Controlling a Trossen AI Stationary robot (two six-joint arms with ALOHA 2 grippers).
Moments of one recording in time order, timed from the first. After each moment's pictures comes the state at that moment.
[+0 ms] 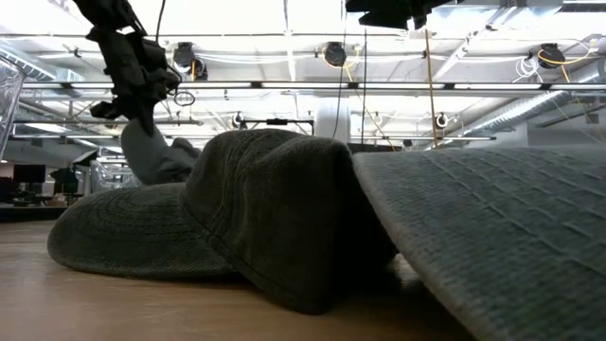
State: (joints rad) left arm 1.19 1.33 1.16 -1.15 0.32 -0.13; right arm 0.07 1.14 0.82 0.24 0.52 -0.19
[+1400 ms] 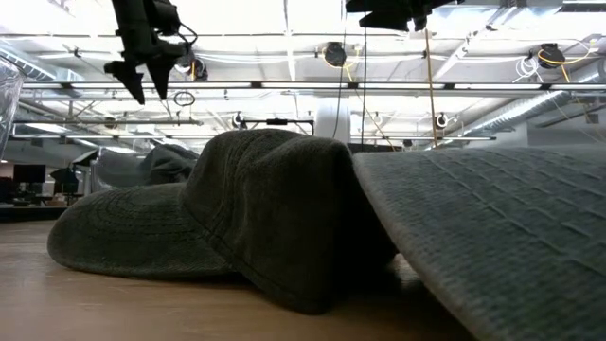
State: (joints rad) left arm 1.11 1.37 1.53 -1.34 0.05 0.00; right arm 0.07 1.14 0.82 0.23 0.52 -0.16
